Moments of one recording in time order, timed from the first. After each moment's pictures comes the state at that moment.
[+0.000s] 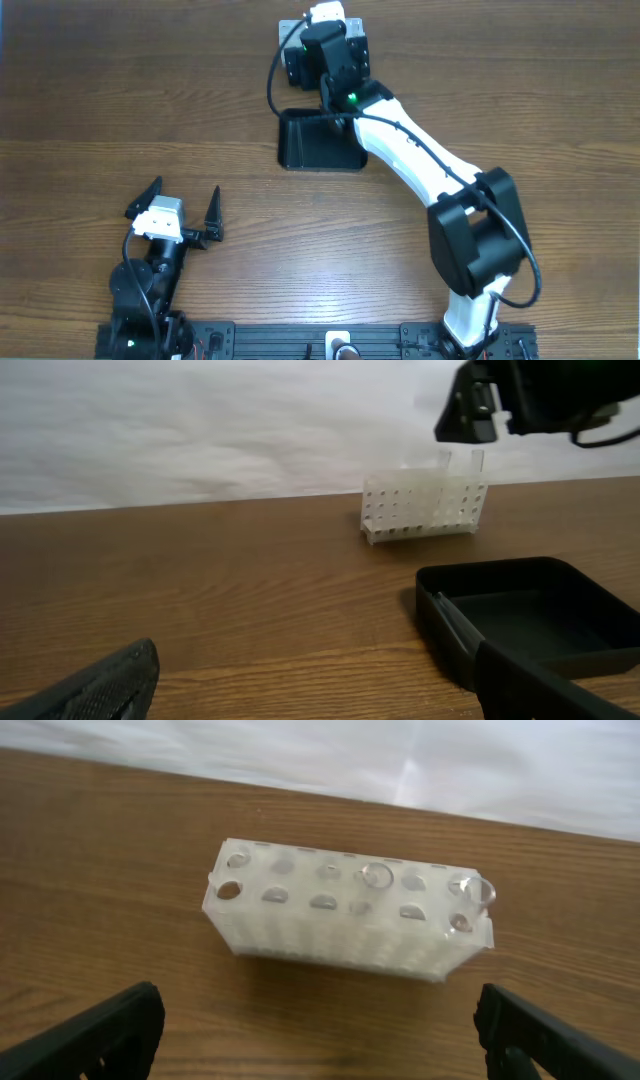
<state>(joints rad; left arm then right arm) -0.05 0.02 0.01 -0.07 0.11 0.00 0.53 1.99 1.56 -0.17 0.31 0.20</state>
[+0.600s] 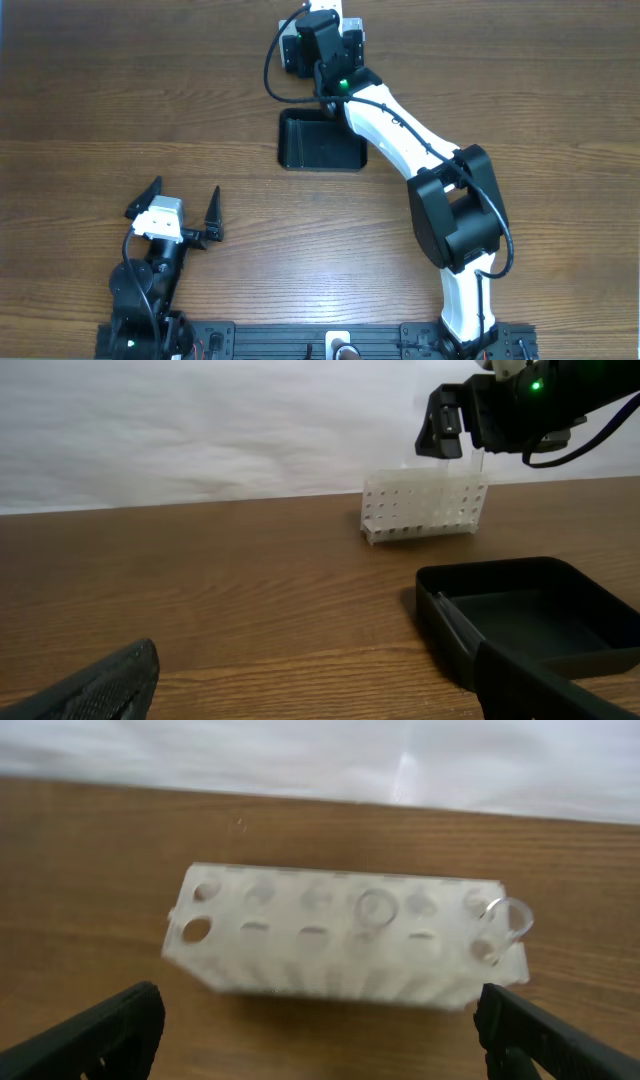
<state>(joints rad) -0.05 0.02 0.01 -0.07 0.11 0.00 0.50 2.12 1.65 -0.13 0.31 0.24</state>
